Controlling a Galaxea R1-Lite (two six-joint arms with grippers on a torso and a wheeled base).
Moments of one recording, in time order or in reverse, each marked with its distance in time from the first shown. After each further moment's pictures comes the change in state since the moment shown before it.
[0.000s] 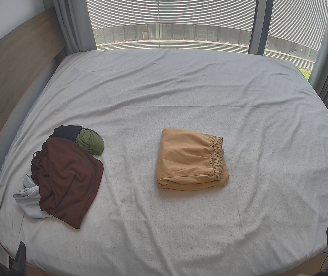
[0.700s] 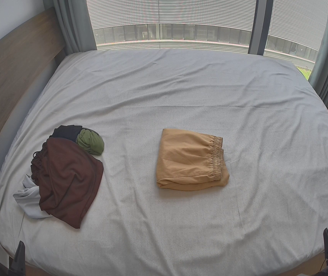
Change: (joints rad) left arm -0.001 0.001 0.000 -0.001 0.005 -0.027; right arm 0.001 0.001 0.000 0.087 -0.078 -0.008
